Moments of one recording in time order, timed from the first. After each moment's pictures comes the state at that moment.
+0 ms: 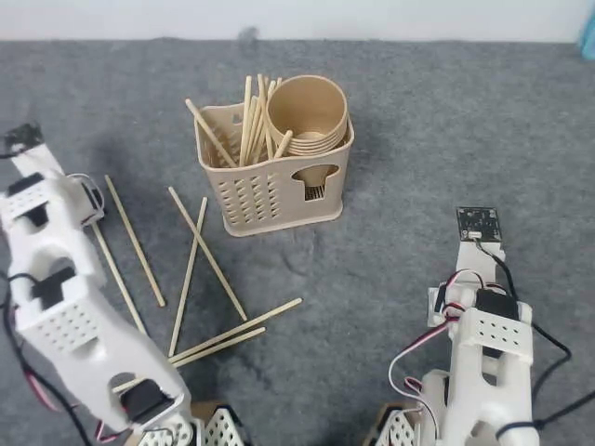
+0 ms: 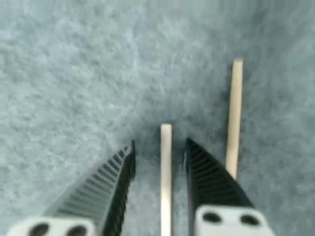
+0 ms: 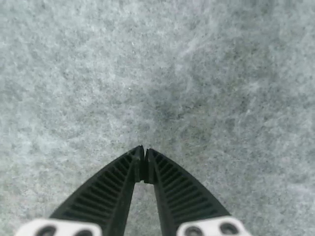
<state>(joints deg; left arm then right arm) -39.6 32.3 0.0 55.9 2.7 11.0 -46.6 74.1 54.6 12.1</state>
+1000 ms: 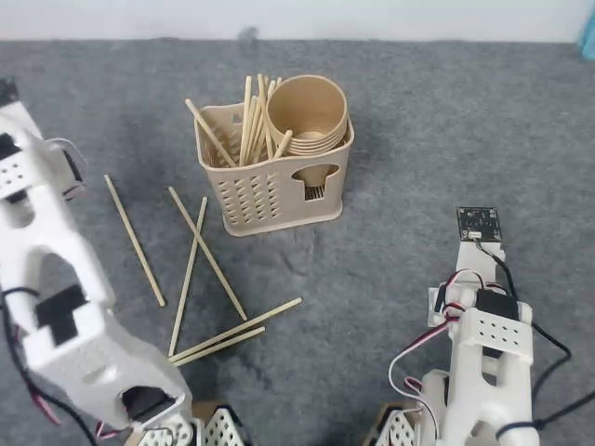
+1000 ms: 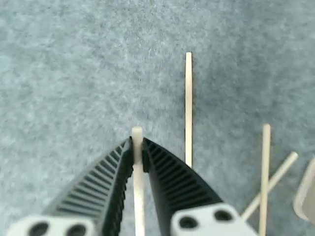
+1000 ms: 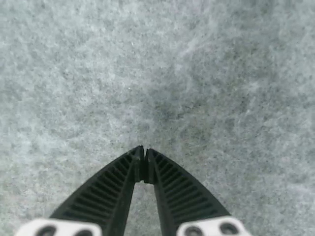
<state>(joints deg) -37.6 14.1 -8.0 79.3 2.9 11.0 -46.6 74.1 54.6 12.1</state>
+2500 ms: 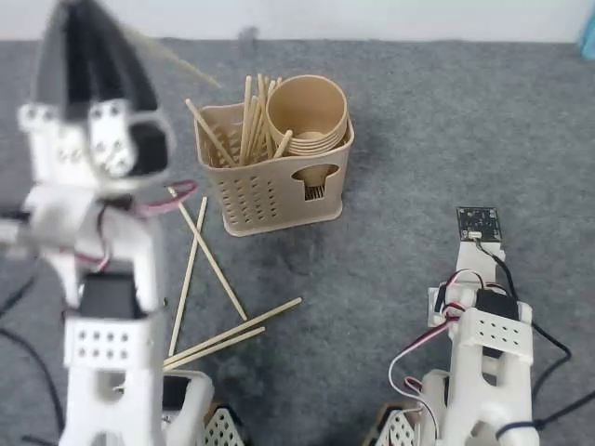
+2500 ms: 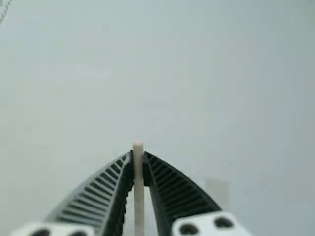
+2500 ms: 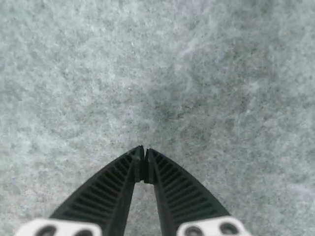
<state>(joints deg) -2.3 -50.0 38.4 -10.4 16.1 11.0 -46.6 74.1 54.6 12.1</state>
